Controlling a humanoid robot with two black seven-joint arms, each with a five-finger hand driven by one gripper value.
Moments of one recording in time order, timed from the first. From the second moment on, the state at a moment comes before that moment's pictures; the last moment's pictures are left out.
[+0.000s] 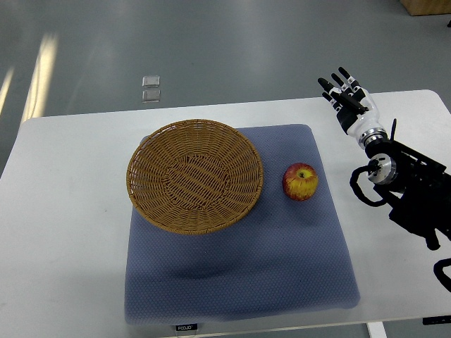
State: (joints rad) left arm 0.00 0.00 -0.09 -0.14 0.07 -0.05 -0.02; right arm 0.83 -0.13 0.55 0.41 0.15 0.15 0.43
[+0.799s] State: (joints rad) left arm 0.00 0.00 -0.09 -0.13 0.07 -0.06 -0.02; right arm 0.83 -0.15 0.55 0.41 0.14 0.16 0.46
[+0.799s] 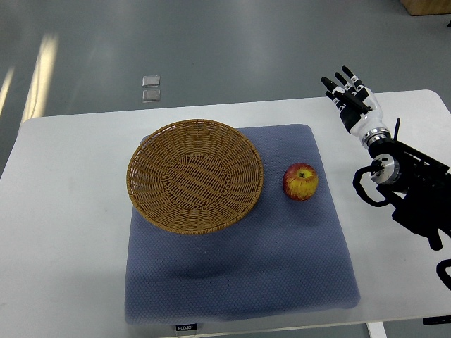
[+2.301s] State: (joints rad) left arm 0.01 0.00 -0.09 -0.13 0.07 -0.05 -0.02; right arm 1.08 -0.57 0.39 0.90 -1.38 0.55 0.60
